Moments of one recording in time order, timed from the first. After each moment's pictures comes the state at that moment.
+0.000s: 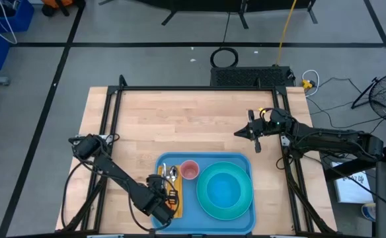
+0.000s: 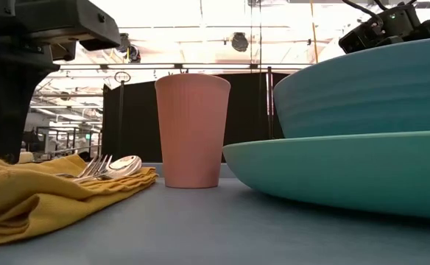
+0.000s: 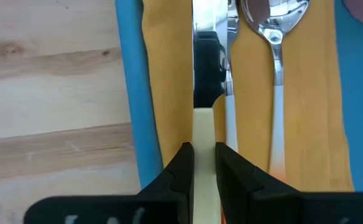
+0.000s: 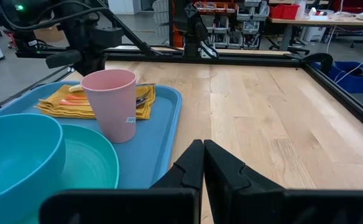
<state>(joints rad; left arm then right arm) -0.68 1.99 1.42 -1.04 -0.21 -2.17 -0.43 0.76 0.18 0.36 -0.53 -0.12</state>
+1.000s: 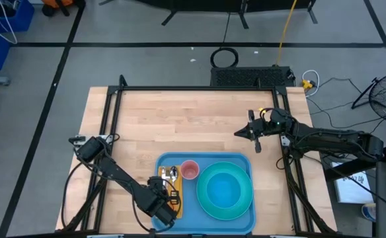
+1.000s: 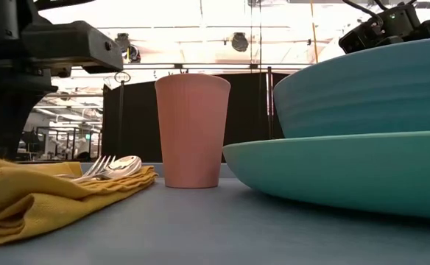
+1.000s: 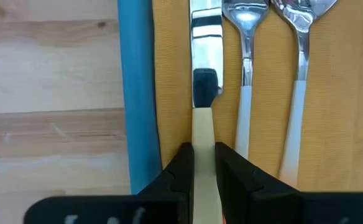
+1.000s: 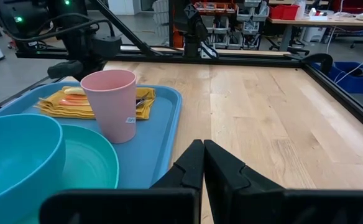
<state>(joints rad) -0.68 2.06 1.42 -1.01 -0.15 -2.24 -0.43 0.76 0.18 0.36 -0.53 -0.12</state>
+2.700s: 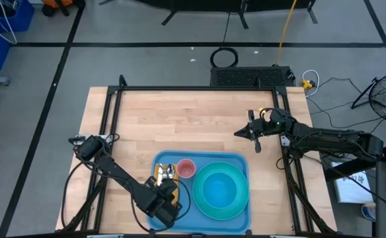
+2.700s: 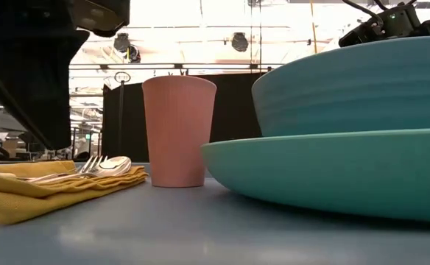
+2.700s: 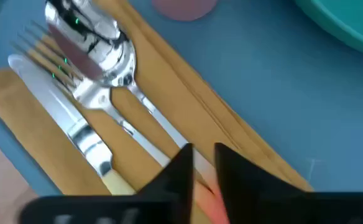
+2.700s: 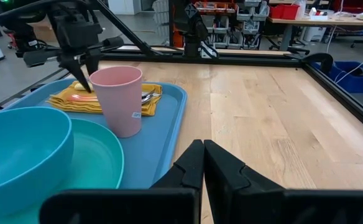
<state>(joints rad) -0.67 2.02 1.48 -0.99 -0.35 -1.49 -0.43 0.75 0.18 0.36 -0.53 -0.12</state>
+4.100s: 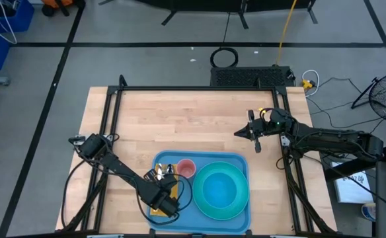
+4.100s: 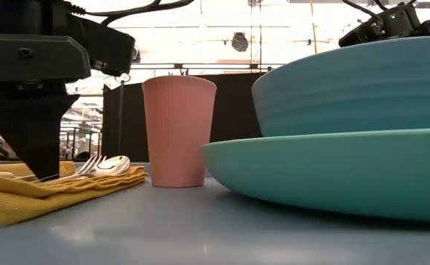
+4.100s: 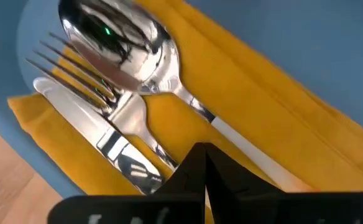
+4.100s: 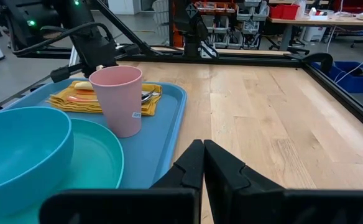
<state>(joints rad) -0.61 2.02 1.38 -0.99 -0.28 -1.28 -0.43 0.76 0.18 0.36 -0.53 -0.12</state>
